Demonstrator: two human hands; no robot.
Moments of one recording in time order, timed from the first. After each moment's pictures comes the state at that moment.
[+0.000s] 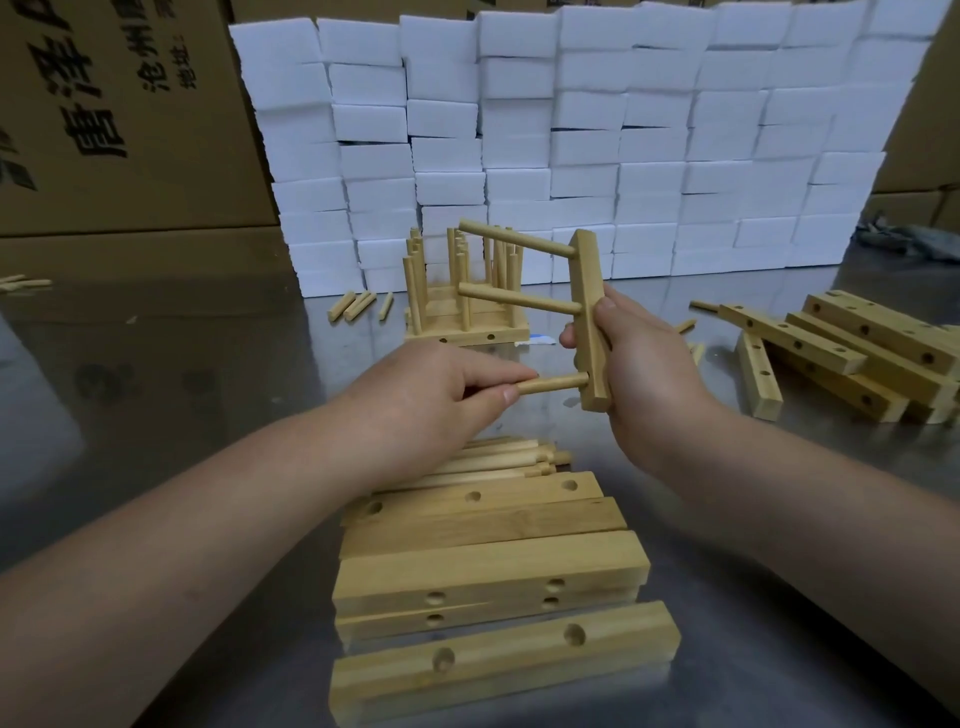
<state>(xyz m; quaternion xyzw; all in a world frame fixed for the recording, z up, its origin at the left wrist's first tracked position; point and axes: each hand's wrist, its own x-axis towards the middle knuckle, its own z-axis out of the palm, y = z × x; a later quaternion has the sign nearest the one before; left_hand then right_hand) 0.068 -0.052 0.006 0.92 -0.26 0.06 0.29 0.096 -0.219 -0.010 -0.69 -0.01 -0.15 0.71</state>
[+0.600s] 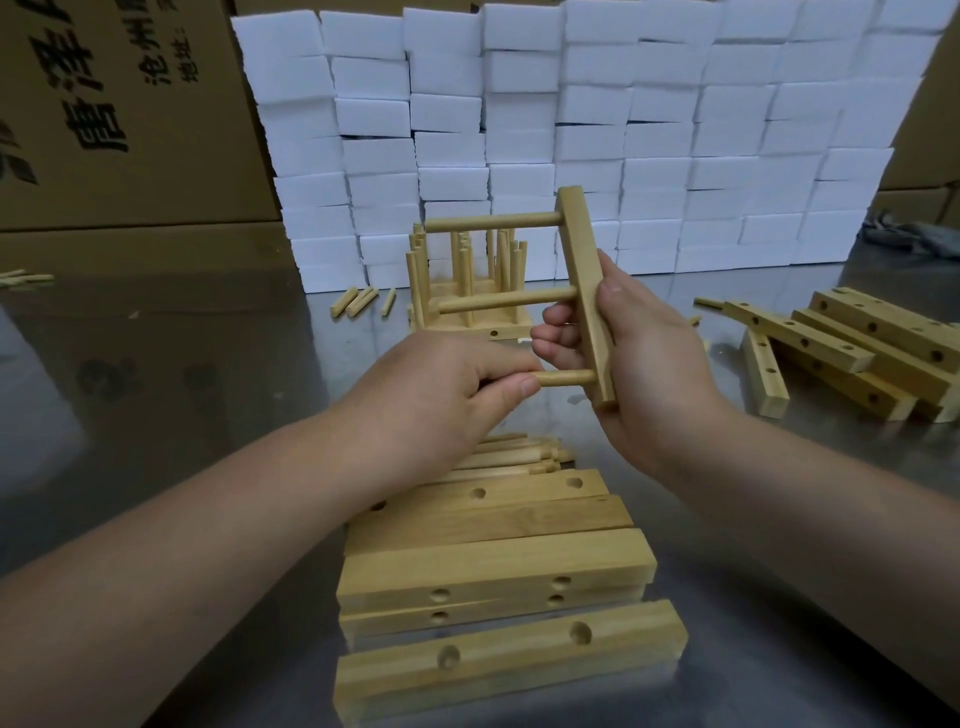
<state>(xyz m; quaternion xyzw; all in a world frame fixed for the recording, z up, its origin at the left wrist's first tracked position) 0.062 -0.055 0.006 0.90 -0.32 0.15 0.27 0.079 -0.205 0.000 -0.51 -0.10 -0.09 0.85</state>
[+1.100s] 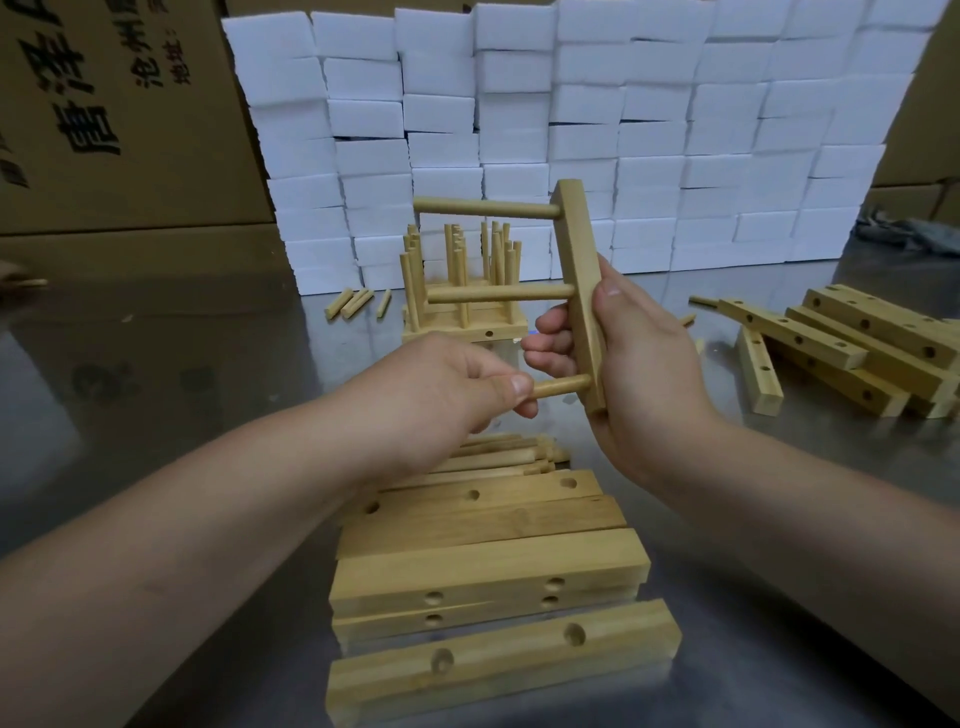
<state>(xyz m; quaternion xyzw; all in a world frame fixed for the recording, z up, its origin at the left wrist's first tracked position) 0.058 -0.059 0.015 0.89 -0.19 -0.02 0.41 0.075 -0.203 -0.004 -0.52 -0.12 -0.13 0.83</state>
